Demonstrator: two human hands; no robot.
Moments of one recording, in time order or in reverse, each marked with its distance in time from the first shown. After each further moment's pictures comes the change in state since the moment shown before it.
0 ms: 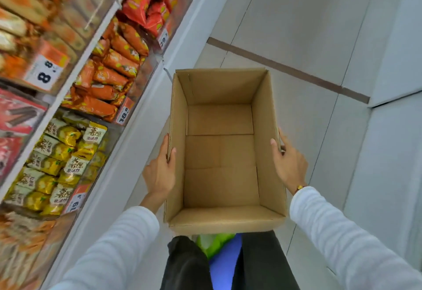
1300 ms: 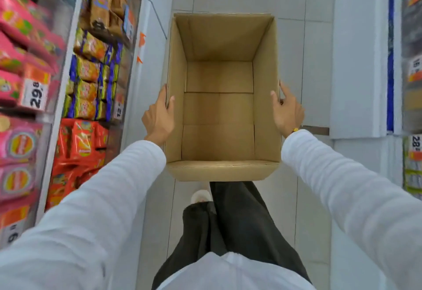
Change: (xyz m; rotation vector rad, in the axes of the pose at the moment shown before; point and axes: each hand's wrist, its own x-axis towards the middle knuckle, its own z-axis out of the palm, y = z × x) left_hand 0.497 0.529 -0.072 0.052 -0.083 0.344; right_hand 0.569 -0.117 -0.248 0.226 0.207 0.276
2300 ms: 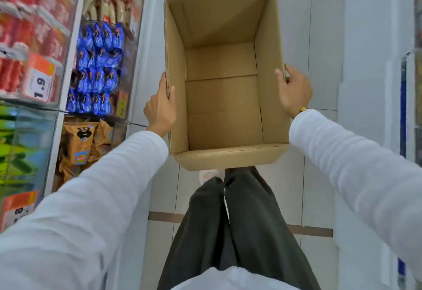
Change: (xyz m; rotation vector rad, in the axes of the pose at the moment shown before) left_hand 0.592 0.299 -0.055 0.043 0.026 -0.010; right_hand 0.612 -0.306 -0.037 -0.029 0.036 -0.035
